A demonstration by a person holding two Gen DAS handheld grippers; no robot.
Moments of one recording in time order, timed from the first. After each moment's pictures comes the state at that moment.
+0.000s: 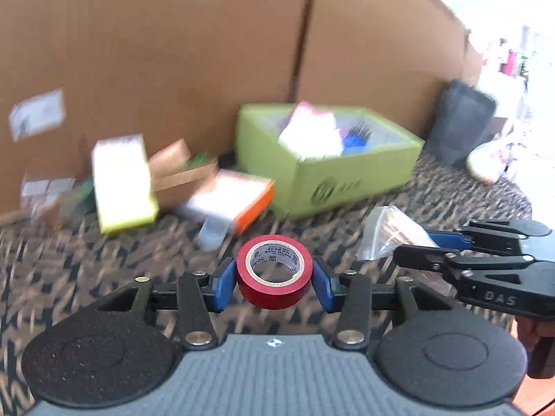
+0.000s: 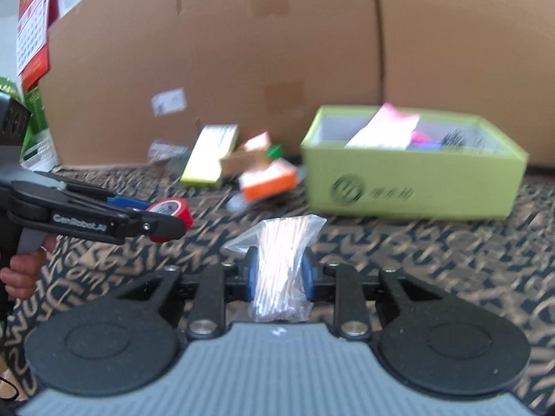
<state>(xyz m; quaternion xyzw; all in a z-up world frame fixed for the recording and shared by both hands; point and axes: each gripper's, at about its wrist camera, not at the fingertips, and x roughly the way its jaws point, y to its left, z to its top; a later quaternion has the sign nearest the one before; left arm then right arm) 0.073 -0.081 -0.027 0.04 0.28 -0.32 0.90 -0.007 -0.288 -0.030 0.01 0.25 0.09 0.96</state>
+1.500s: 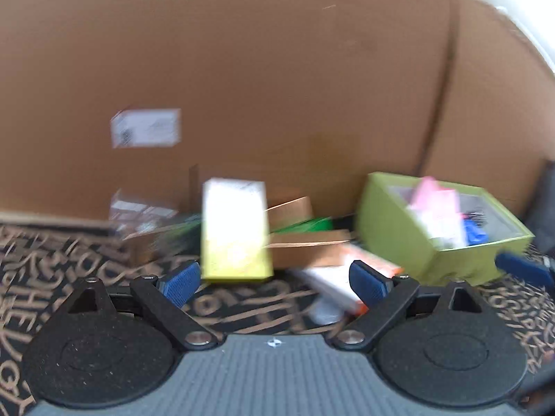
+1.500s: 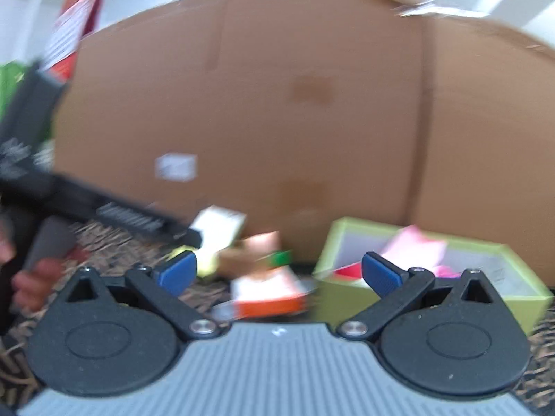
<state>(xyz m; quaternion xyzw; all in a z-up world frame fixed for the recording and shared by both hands) 0.133 -0.030 -0.021 -0.04 0.25 -0.13 0.96 0.063 -0.208 -0.042 -0.07 0.14 0.14 0.98</state>
